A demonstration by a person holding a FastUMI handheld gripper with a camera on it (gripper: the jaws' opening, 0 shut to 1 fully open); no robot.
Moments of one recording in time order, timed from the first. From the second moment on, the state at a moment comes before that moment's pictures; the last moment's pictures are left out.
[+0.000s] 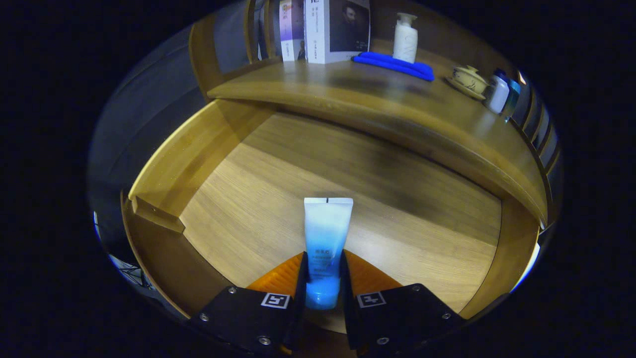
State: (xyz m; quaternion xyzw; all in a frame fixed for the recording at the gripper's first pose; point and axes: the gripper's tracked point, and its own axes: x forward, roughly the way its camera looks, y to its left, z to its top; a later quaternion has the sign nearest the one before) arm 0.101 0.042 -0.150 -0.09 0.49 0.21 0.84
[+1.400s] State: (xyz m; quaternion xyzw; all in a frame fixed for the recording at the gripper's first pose) arm 0.271 0.019 -0.037 0.04 0.31 0.07 0.95
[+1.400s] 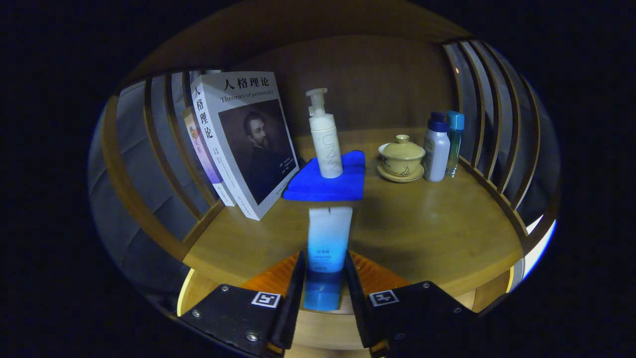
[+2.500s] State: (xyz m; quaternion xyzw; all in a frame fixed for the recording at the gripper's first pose) arm 0.088 0.050 0.020 -0.04 0.09 0.09 0.99
